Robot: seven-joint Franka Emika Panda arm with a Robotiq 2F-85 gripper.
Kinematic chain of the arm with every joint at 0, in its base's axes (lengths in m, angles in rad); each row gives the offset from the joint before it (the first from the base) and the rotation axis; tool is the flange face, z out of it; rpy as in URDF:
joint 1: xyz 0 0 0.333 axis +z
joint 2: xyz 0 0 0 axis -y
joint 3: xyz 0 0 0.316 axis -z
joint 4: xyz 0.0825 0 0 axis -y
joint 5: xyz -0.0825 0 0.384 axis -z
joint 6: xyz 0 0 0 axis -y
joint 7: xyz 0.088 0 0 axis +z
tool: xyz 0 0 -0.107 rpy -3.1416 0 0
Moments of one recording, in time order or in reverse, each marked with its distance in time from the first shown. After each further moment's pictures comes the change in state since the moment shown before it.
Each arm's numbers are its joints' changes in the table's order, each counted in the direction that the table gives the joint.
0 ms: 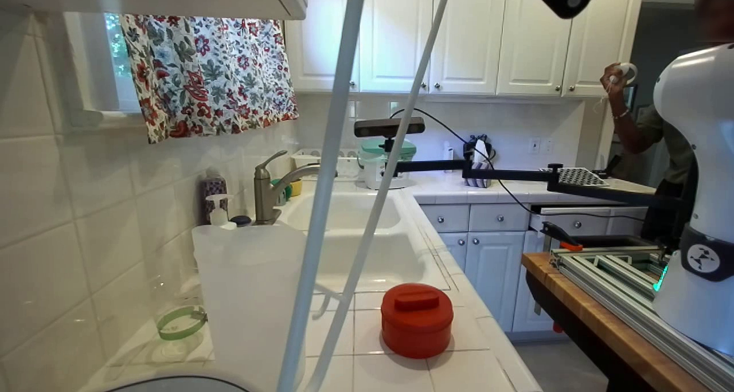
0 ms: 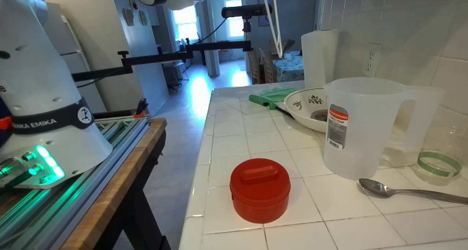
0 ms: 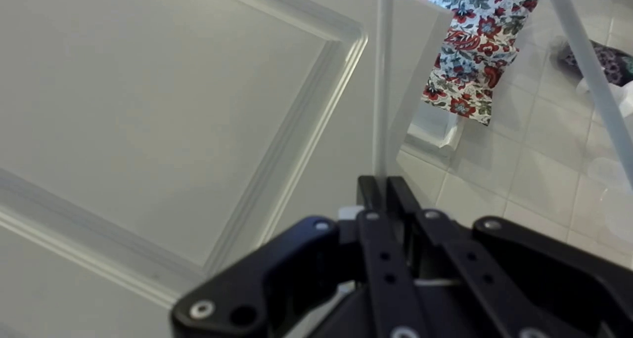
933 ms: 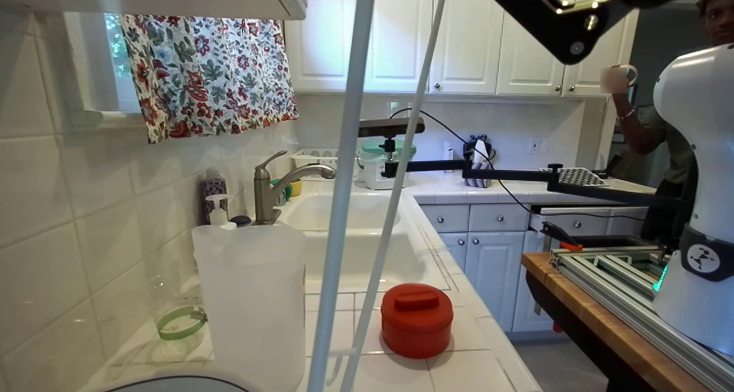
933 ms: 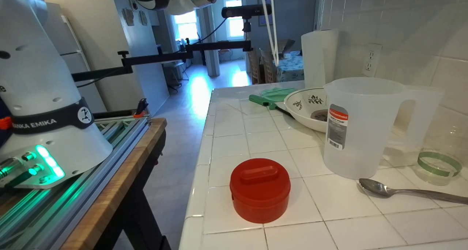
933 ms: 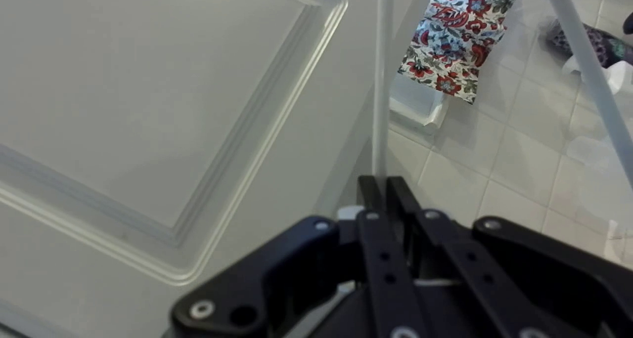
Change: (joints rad) arm 0.003 -0.039 -0.001 -0.001 0.011 0.028 -0.008
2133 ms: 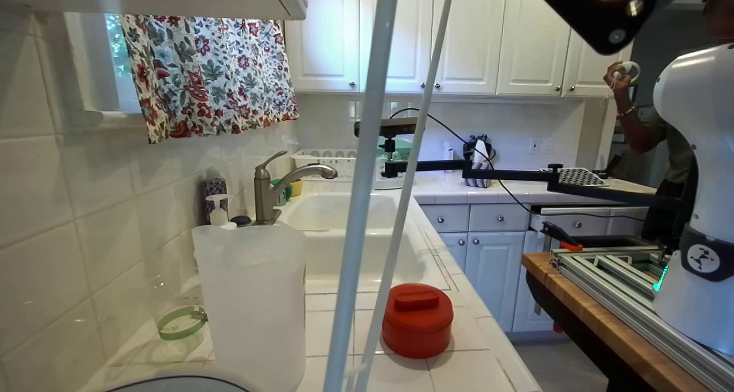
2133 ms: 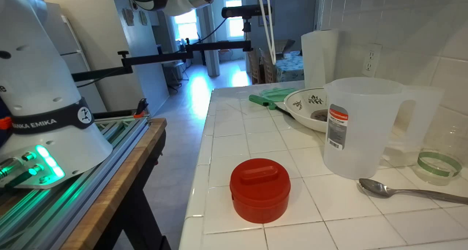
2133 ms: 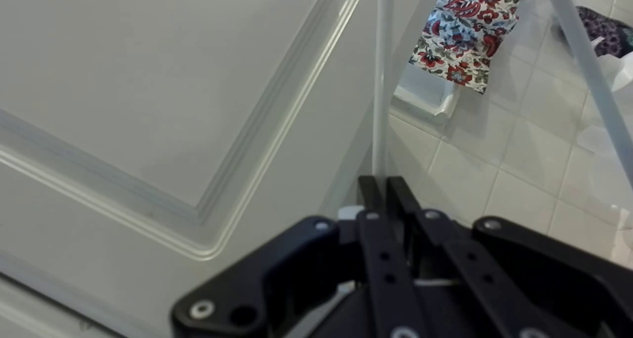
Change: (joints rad) arm 0.010 0.000 -0.026 0.001 0.000 -0.015 0.000
